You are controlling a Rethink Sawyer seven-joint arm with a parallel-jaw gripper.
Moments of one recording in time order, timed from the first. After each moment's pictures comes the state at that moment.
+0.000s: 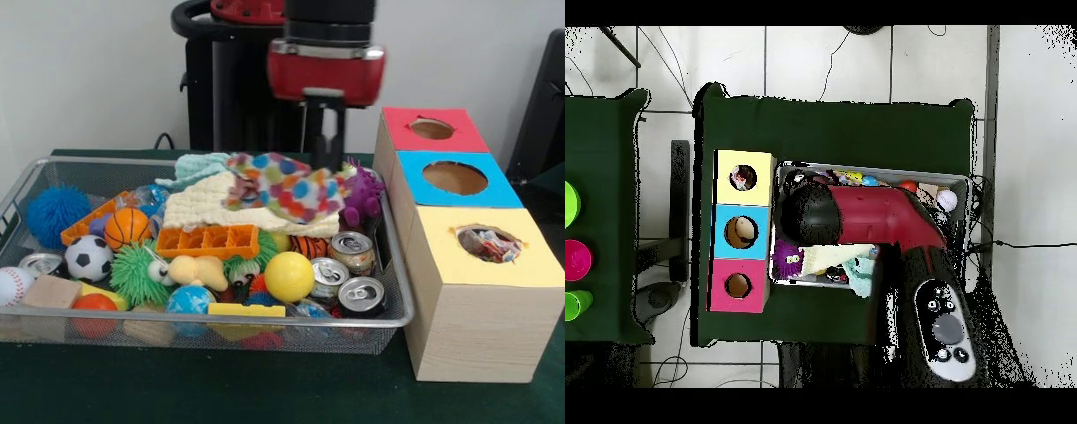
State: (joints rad) arm -0.31 -0.82 0.19 1.63 -0.21 0.55 1.96
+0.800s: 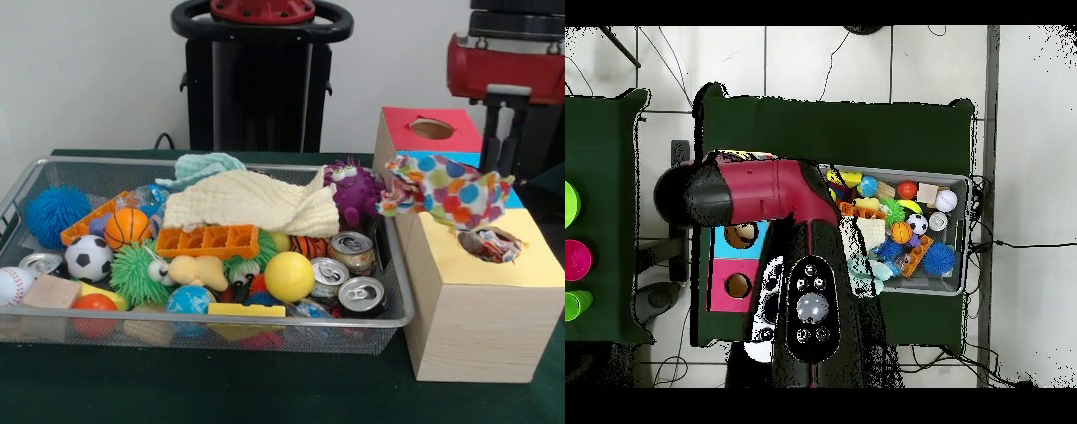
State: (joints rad) arm 0.02 -0.71 0.01 1.41 -0.08 0.63 2.10
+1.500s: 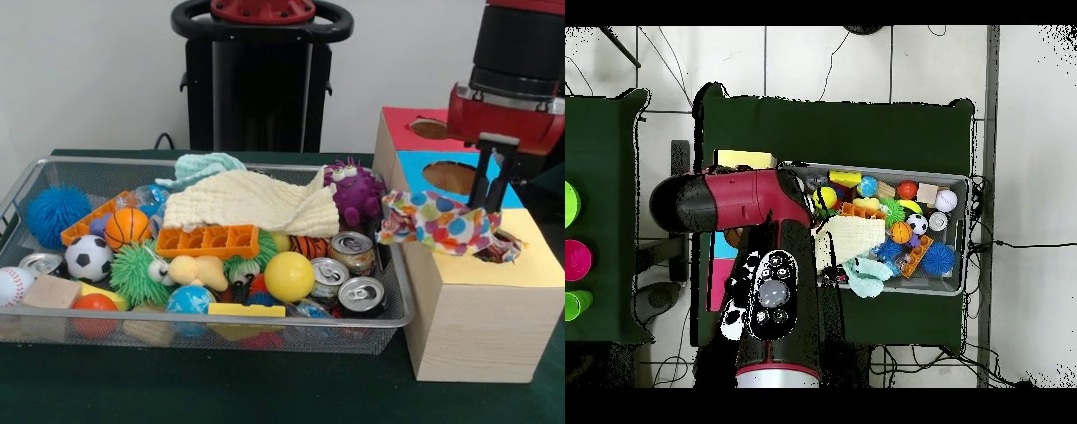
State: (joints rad) arm 0.13 -0.60 -0.10 1.39 -0.05 0.59 2.21
